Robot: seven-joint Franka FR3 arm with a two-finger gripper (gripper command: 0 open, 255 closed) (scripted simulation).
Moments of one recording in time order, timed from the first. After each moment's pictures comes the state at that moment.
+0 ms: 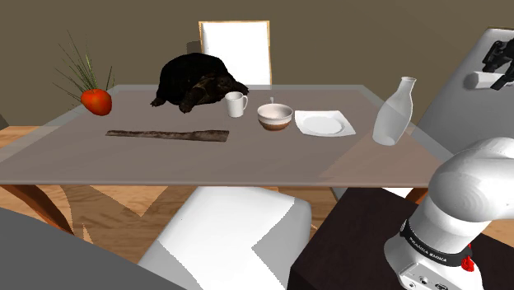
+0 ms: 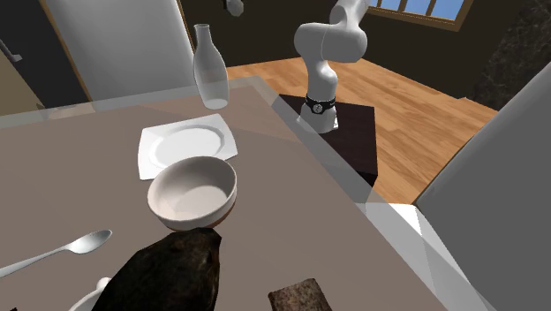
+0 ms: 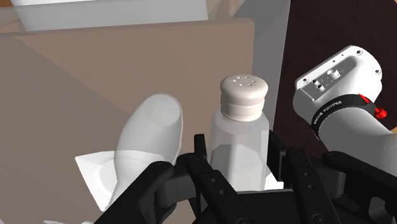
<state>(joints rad) -0.29 -1.12 -0.79 -2.19 -0.44 1.39 -1.58</state>
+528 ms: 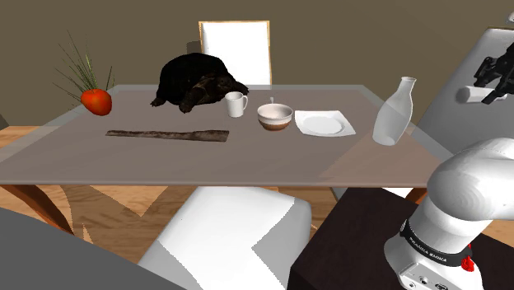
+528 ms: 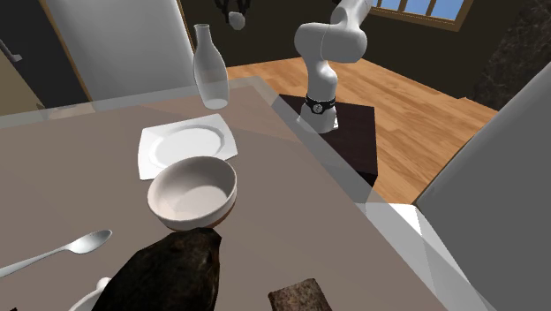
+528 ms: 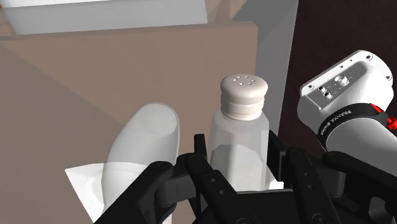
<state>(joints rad) -0.32 -1.16 -0.84 -2.30 -0.49 1.46 -1.58</state>
